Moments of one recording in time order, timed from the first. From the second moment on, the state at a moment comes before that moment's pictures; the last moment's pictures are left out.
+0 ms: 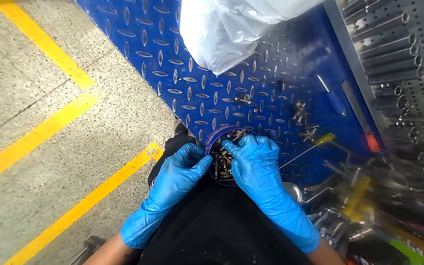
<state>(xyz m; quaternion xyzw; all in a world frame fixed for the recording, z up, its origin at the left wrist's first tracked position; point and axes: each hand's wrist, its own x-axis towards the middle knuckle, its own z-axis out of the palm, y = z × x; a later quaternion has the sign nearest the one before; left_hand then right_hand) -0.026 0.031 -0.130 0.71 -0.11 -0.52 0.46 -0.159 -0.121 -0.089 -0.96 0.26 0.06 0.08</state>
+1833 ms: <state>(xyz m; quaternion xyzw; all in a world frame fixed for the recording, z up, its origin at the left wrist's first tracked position) 0.216 -0.167 -0.054 0.45 -0.19 -0.77 0.41 0.070 -0.049 -0.007 -0.18 0.54 -0.47 0.68</state>
